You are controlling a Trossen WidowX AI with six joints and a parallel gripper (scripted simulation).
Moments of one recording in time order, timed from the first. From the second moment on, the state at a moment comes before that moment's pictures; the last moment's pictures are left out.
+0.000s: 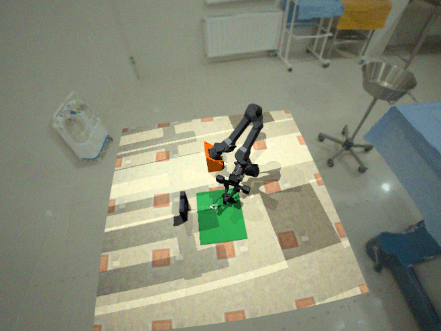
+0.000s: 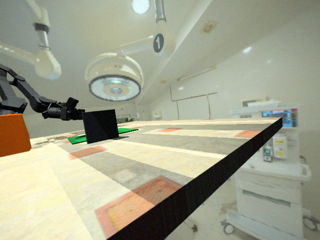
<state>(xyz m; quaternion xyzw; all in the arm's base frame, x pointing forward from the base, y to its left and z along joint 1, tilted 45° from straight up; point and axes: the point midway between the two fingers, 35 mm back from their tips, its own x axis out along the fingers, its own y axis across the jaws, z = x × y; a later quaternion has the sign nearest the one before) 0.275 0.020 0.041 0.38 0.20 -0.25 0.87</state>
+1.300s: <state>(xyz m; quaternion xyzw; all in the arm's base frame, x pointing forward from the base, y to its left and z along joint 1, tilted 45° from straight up) 0.275 0.046 0.018 0.38 0.20 -0.25 0.87</state>
